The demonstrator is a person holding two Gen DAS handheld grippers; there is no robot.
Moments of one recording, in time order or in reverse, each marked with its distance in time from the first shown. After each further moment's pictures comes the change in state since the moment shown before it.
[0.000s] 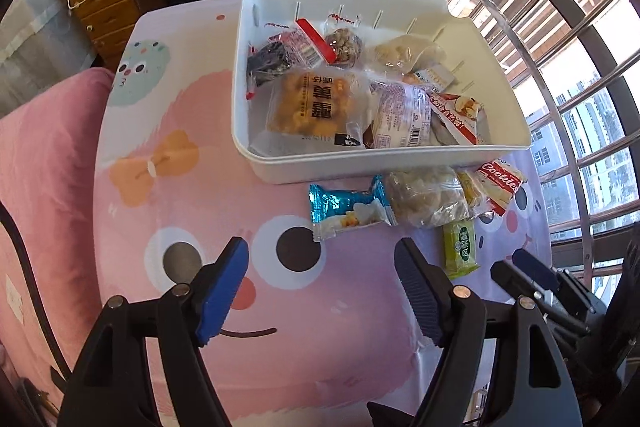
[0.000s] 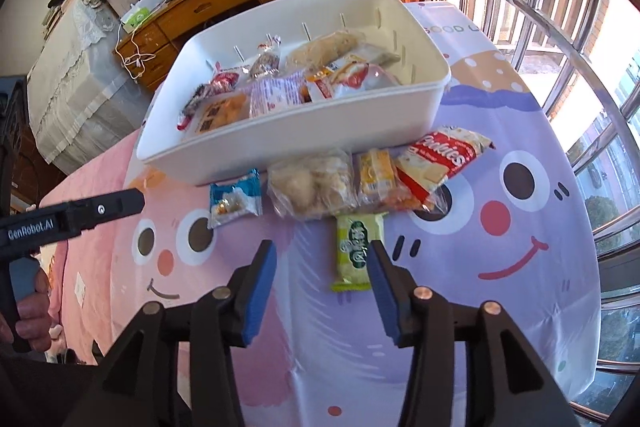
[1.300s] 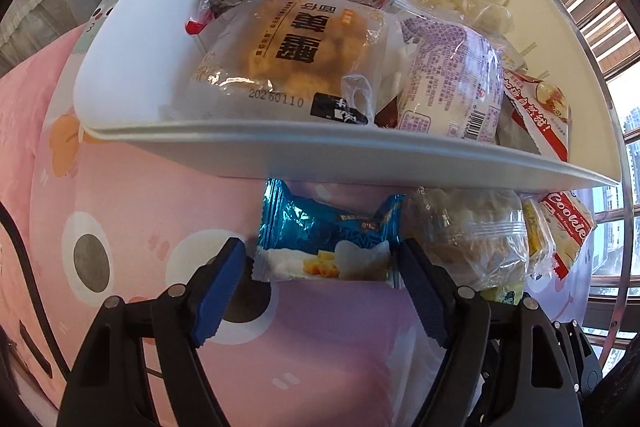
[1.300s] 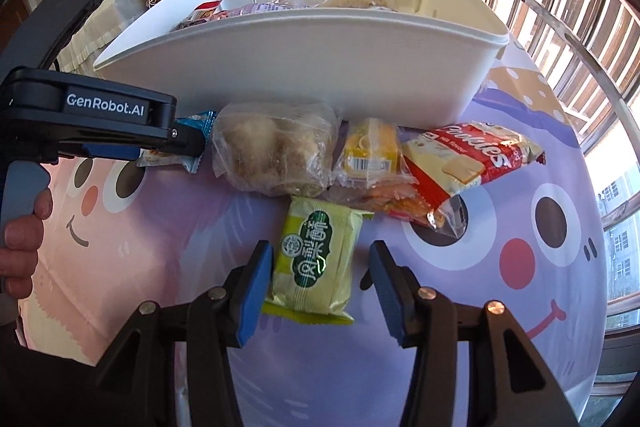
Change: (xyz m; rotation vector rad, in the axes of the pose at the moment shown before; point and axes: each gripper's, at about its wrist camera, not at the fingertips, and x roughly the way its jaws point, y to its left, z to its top) left arm 0.127 -0.040 0.018 -0.141 0.041 0.083; right arm 0.071 -0.021 -0.017 -0.281 -0.011 -0.048
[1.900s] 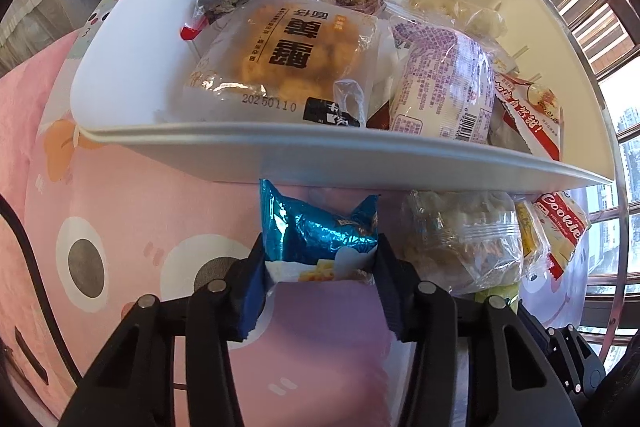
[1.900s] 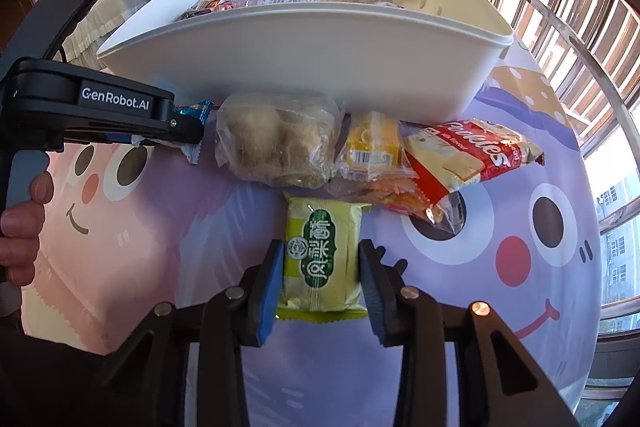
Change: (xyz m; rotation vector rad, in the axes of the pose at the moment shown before) left arm -0.004 0.002 -0.001 0.005 -0.030 -0.033; right arm -0.002 0.004 0.001 -0.023 0.035 -0.002
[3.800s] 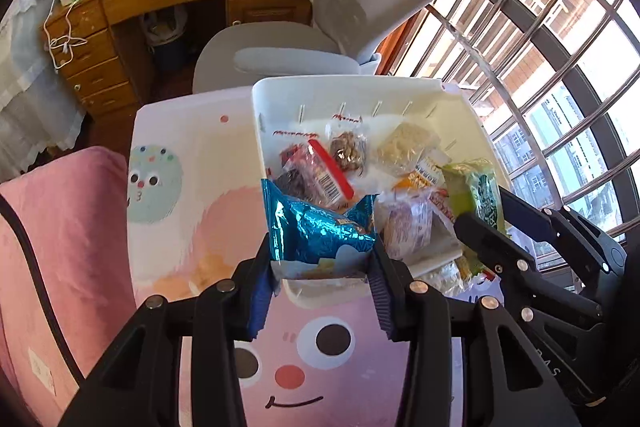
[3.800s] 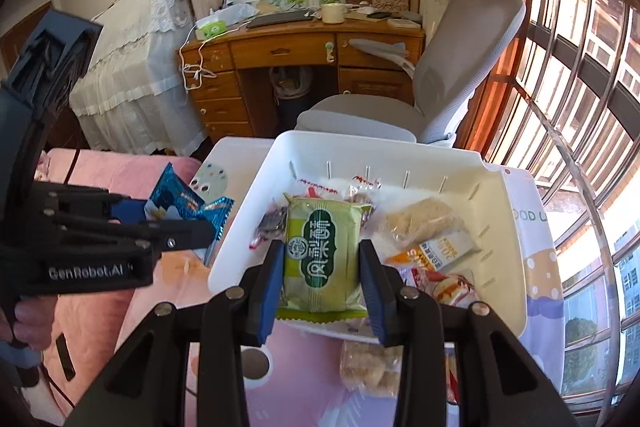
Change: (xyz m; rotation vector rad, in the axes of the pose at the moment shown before) left arm -0.168 0.063 0.089 0.245 -0.145 -0.107; right arm -0.091 0.089 0.169 -0.019 -0.265 0.033
